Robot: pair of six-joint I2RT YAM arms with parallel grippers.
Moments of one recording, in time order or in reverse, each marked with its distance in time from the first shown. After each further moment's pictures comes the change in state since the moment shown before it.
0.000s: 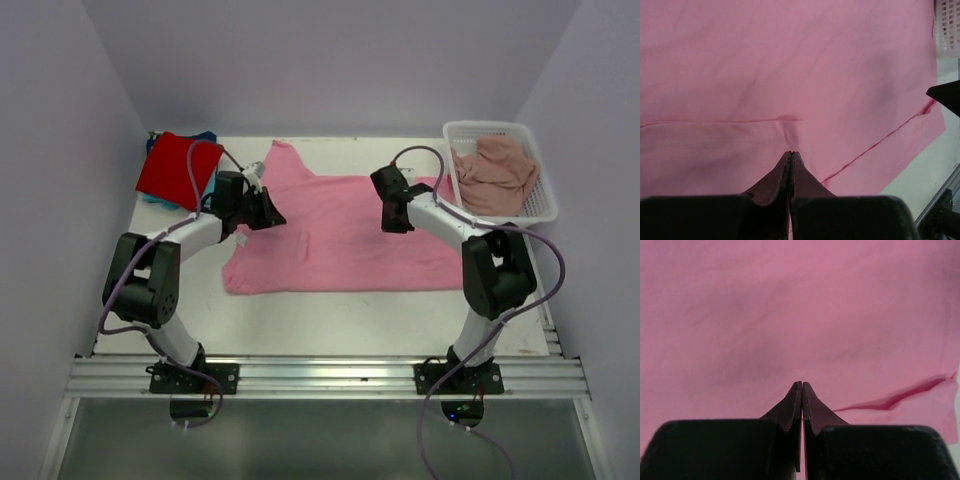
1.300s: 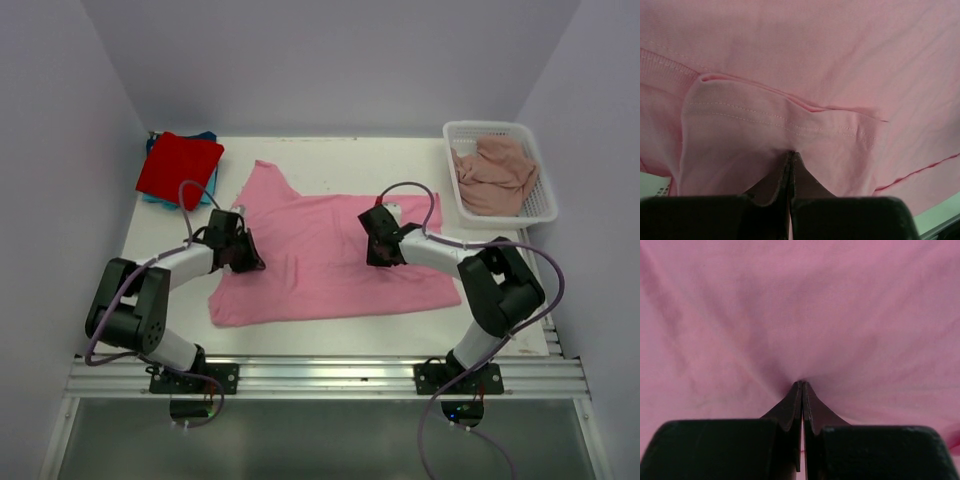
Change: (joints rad) left arm -0.003 -0.167 -0.297 -0.138 -0.223 -0.094; right arm 0.133 -0.069 -0.340 0.274 -0.128 0.134
